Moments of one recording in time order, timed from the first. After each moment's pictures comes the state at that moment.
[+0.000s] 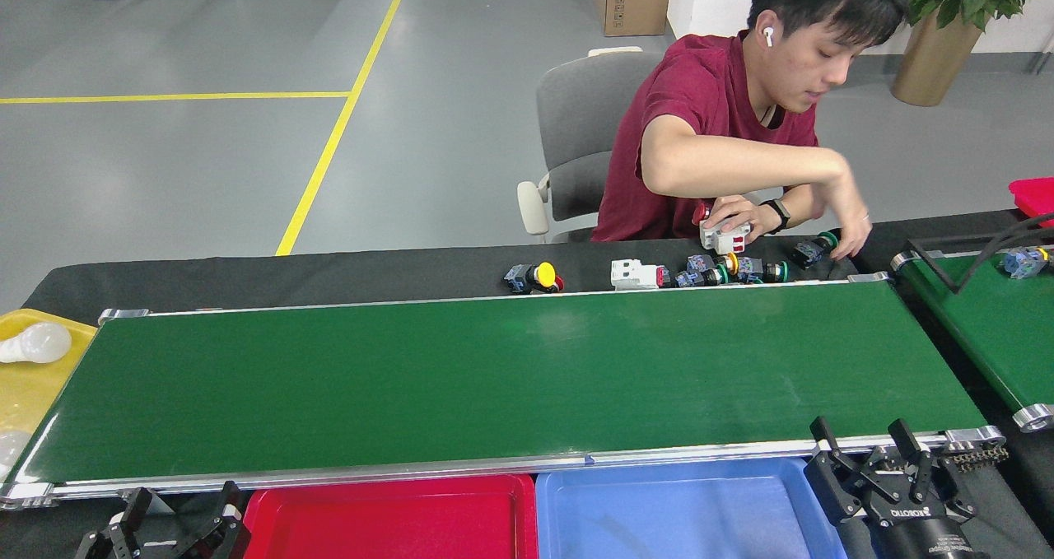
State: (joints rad) left arm 0.27 -0.04 0.45 -1.76 -1.49 -0.39 -0.06; right arm 0.21 -0.35 0.04 -1.75 0.92 0.06 -0.08
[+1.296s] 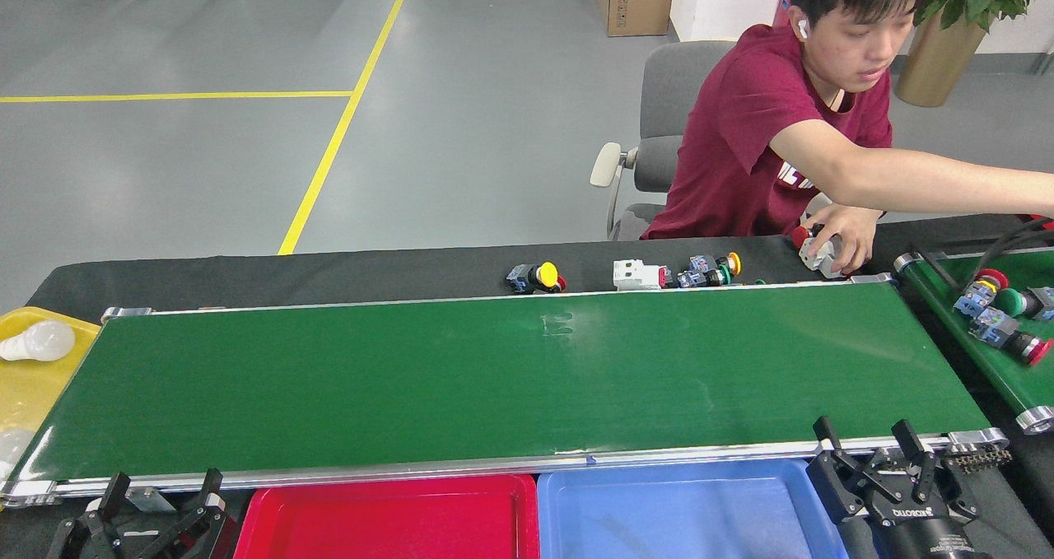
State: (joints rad) left arm 0.27 0.00 0.45 -1.76 -1.51 -0.39 0.05; right arm 0.21 -0.35 0.04 -1.75 0.92 0.06 -0.08
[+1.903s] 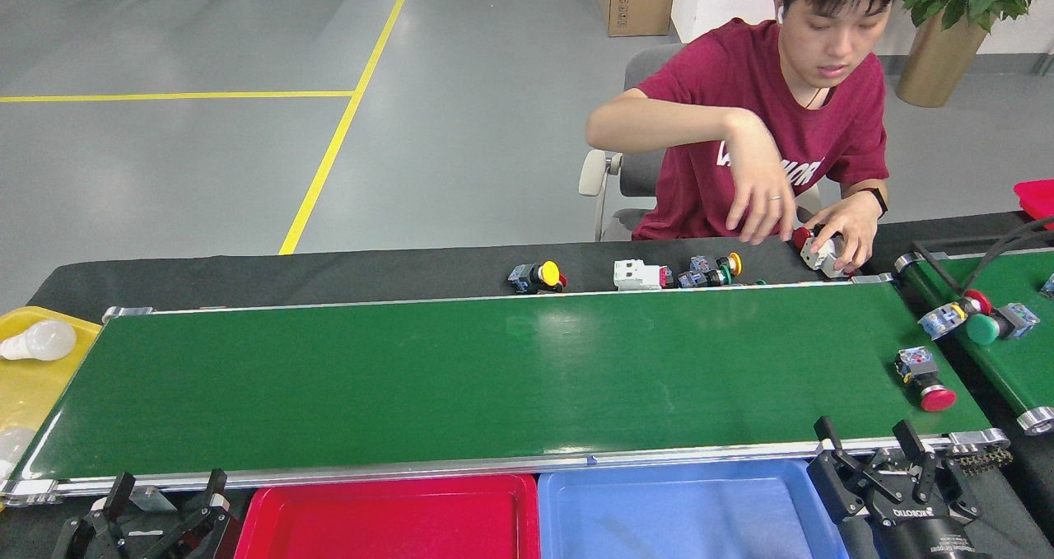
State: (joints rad) left arm 0.27 0.00 0.44 -1.76 -1.51 -0.38 0.05; right arm 0.21 -0.35 0.04 -1.74 0.92 0.14 -0.07
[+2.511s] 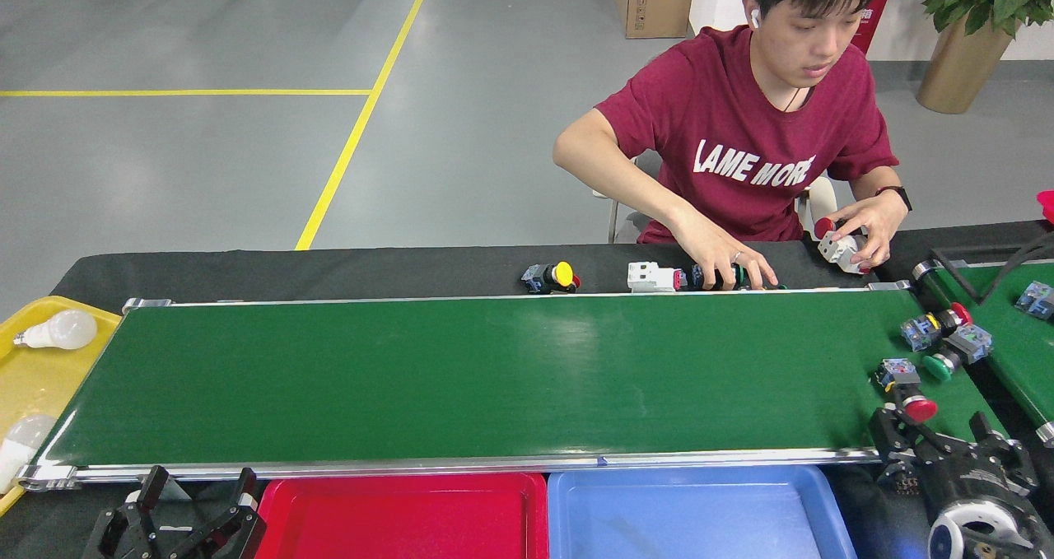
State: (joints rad) left arm 0.27 0.00 0.38 -1.76 -1.51 -0.39 0.05; right arm -0.20 -0.41 0.26 -1.22 0.88 0.37 0.04
